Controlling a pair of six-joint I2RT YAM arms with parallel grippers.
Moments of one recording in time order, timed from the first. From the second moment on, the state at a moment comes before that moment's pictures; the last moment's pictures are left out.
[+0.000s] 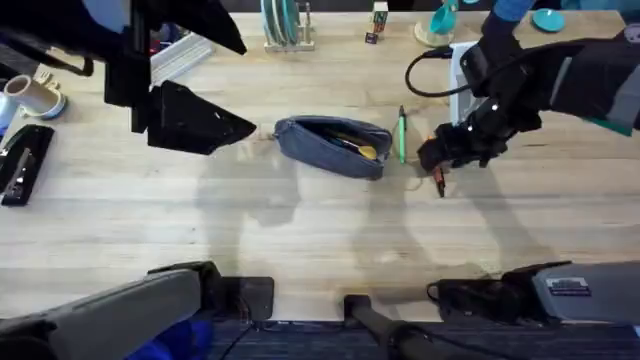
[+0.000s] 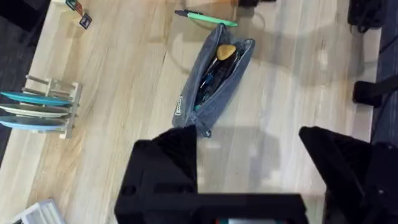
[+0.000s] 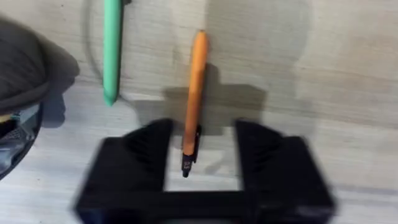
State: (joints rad) left arm 0.14 1.35 1.64 -1.69 0.76 1.46; right arm 0.19 1.56 0.93 -0.86 0.00 0.07
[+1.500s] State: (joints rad) left arm 0.14 1.35 1.64 -1.69 0.76 1.46; right arm 0.23 1.33 1.18 -1.18 -0.03 -0.15
